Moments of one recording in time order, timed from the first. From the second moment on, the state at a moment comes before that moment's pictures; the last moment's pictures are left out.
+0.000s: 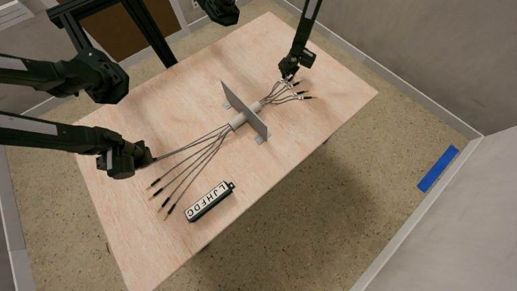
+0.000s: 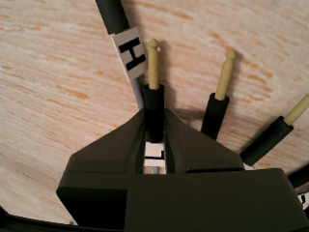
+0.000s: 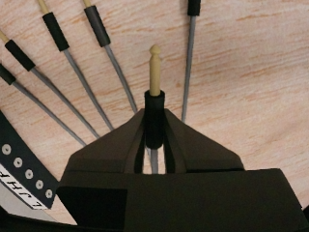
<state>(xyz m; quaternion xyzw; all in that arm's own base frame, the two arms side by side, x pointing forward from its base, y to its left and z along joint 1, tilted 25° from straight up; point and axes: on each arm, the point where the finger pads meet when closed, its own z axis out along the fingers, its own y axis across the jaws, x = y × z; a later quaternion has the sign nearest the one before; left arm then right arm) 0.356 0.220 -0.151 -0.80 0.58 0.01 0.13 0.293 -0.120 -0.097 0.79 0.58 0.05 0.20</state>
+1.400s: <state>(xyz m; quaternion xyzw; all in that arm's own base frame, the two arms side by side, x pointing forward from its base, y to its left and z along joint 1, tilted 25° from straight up) 0.356 0.220 -0.151 -0.80 0.58 0.01 0.13 0.474 -0.034 -0.134 0.65 0.73 0.00 0.21</state>
